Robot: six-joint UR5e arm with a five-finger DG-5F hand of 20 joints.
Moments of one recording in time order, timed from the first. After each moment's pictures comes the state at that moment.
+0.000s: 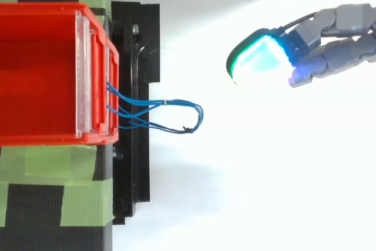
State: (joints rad) arm 0.11 -1.63 -1.81 -2.98 -1.46 0.02
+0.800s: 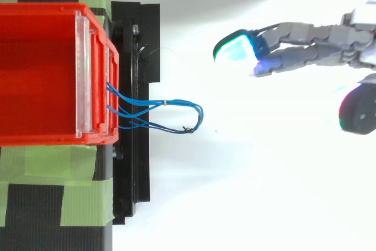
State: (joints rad) arm 0.17 -1.79 -1.99 -2.59 -1.28 -0.02
